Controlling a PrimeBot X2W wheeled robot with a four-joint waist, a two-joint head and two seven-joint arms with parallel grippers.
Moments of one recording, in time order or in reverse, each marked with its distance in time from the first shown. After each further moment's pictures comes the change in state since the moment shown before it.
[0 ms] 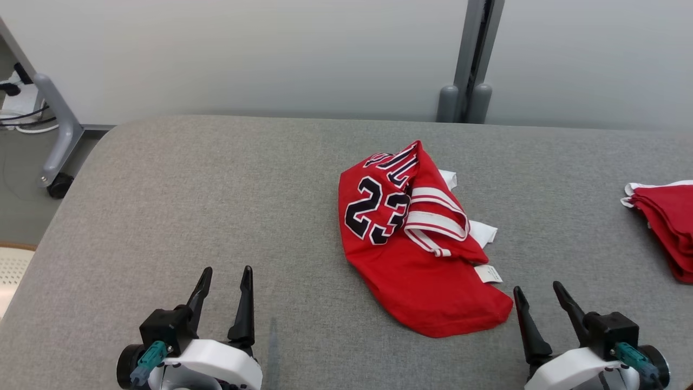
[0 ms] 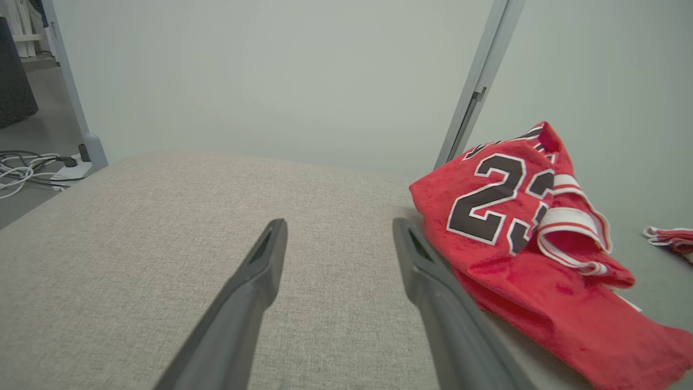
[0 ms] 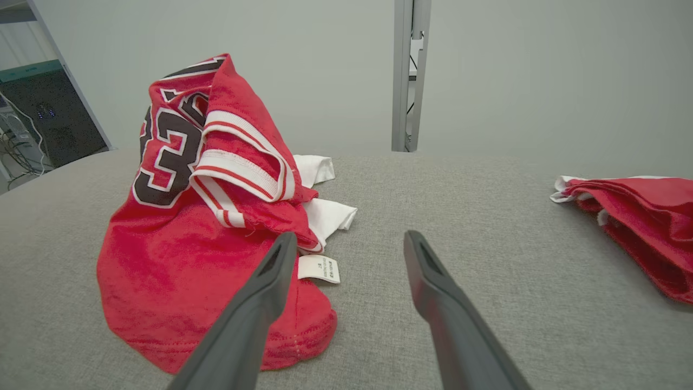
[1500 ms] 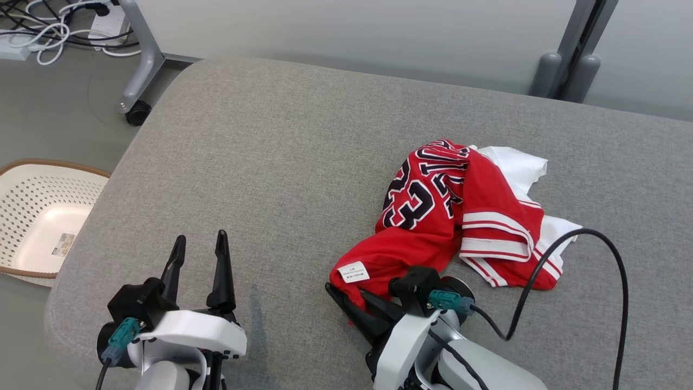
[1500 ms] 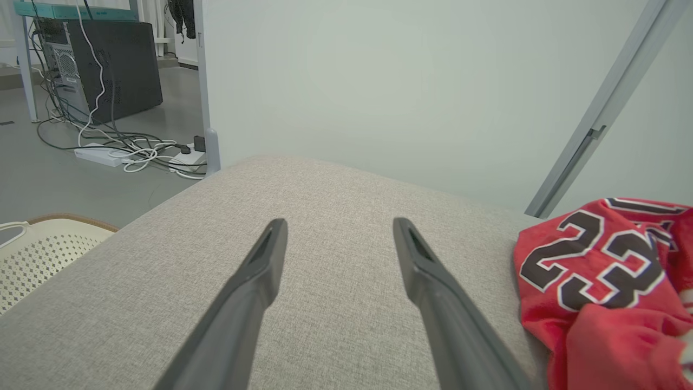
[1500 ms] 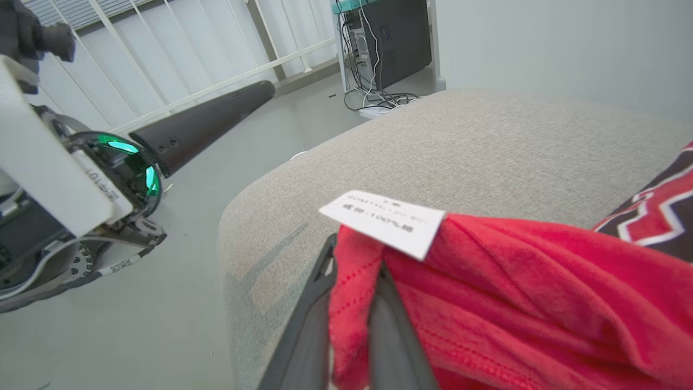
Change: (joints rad) left arm -0.061 -0.002 0.058 -0.046 -0.045 0.030 0.000; right arm -0.457 0.001 0.888 0.148 0.477 0.000 0.058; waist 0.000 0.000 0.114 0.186
